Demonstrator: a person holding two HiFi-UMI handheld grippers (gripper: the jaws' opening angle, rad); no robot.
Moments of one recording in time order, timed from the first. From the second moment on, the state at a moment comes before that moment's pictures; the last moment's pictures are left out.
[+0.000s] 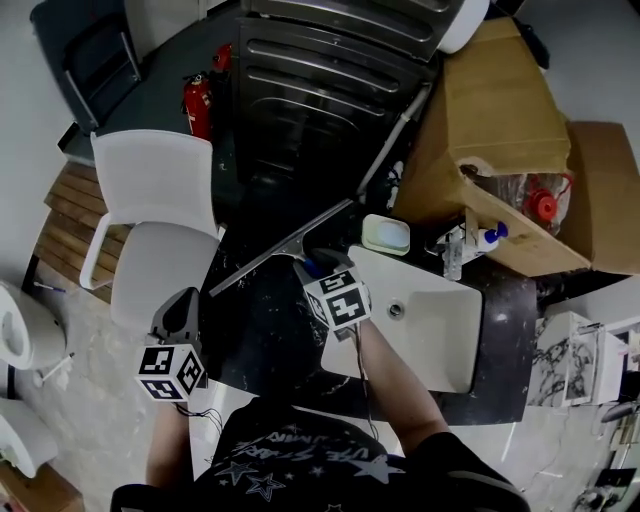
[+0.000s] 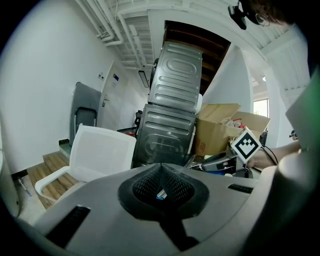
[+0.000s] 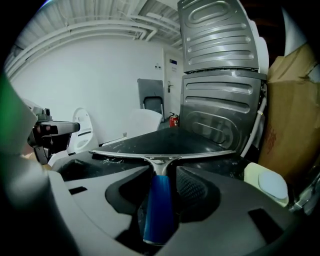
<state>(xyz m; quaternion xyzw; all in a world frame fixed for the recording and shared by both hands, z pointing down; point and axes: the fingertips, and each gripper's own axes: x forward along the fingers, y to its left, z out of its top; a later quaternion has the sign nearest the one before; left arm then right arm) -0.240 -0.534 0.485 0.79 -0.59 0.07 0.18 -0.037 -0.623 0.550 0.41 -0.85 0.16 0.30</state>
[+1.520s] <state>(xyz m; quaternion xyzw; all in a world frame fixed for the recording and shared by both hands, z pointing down) -0.046 -0.302 0.422 0.83 -0.54 0.06 0.11 0.165 -0.351 0.437 0.50 -0.85 0.11 0.14</state>
